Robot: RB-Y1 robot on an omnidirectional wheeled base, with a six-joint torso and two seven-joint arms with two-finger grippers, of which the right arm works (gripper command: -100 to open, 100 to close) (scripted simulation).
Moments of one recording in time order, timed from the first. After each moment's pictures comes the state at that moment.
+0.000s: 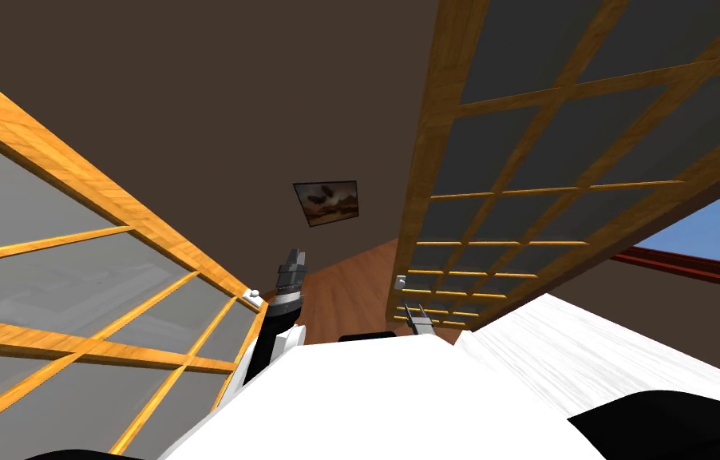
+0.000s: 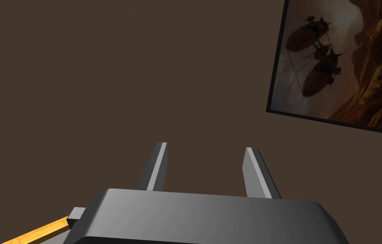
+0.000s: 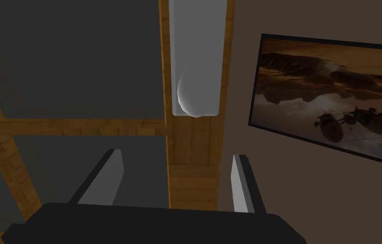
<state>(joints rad) 0.51 -0.11 0.10 -1.15 -0.07 -0.91 1.52</state>
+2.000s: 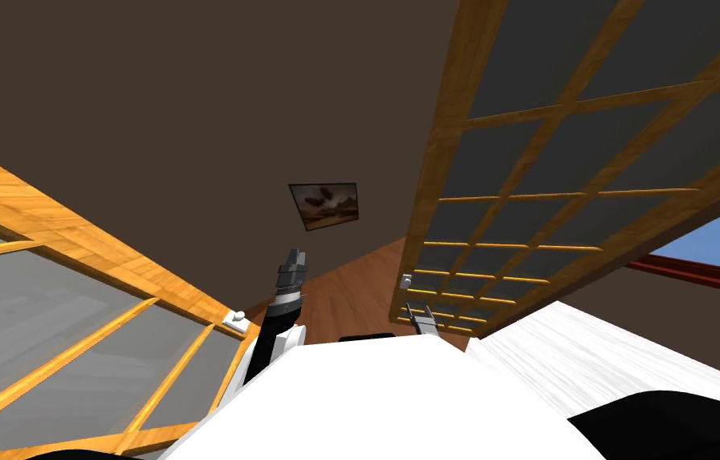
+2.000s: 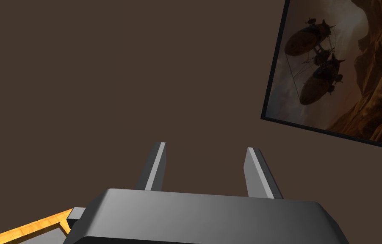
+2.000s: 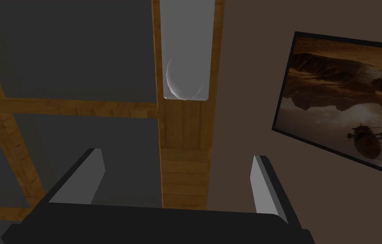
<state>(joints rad) 0.50 -0.08 0.05 -1.14 -0.11 -0.90 1.55</state>
